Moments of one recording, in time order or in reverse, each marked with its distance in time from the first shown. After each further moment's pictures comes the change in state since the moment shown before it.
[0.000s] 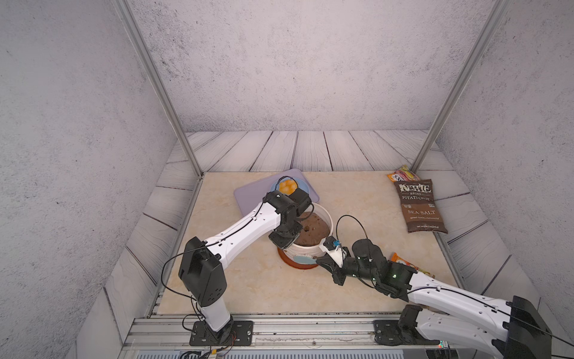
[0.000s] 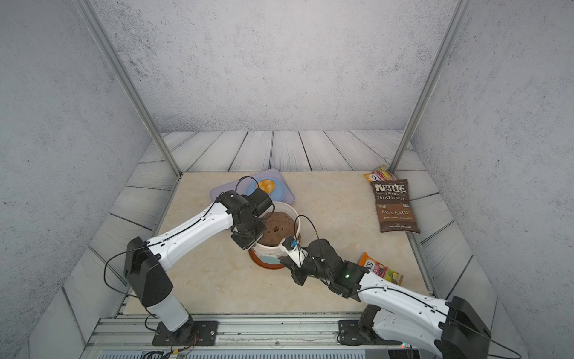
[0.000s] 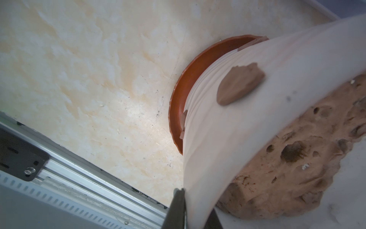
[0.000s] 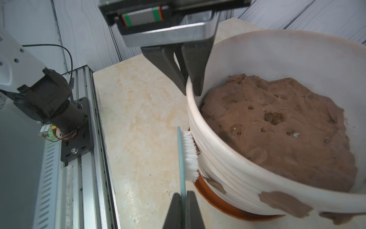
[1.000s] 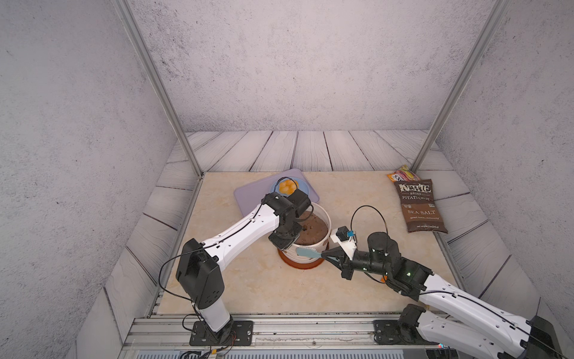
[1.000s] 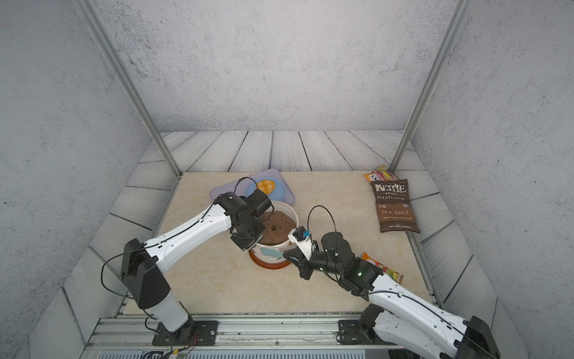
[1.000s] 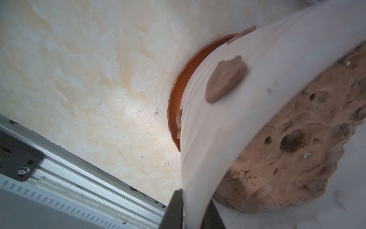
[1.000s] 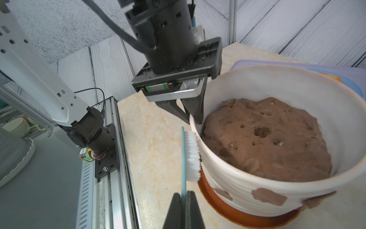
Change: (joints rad) left arm -0.007 -0.023 -0.028 0.023 0.008 -0.029; right arm -0.106 -0.097 0.035 -0.023 -0.176 0.078
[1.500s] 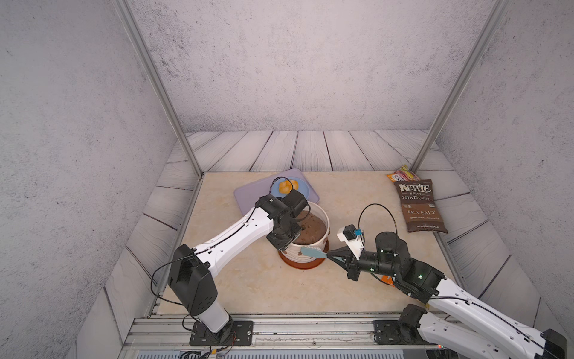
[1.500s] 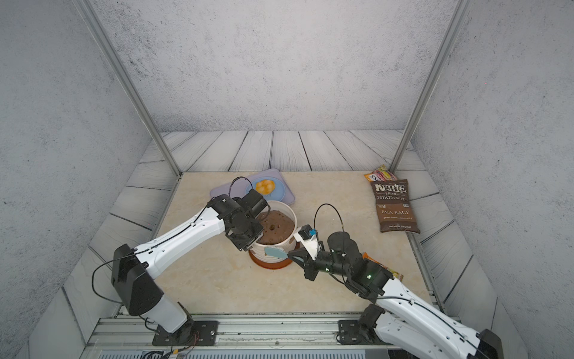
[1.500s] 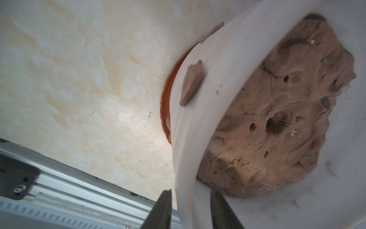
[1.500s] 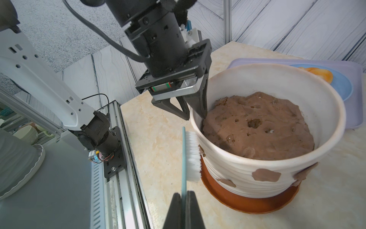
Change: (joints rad) left arm 0.005 -0.058 -0.049 0.060 0.000 0.072; right arm -0.013 -0.083 0.060 -0.135 0.005 0.040
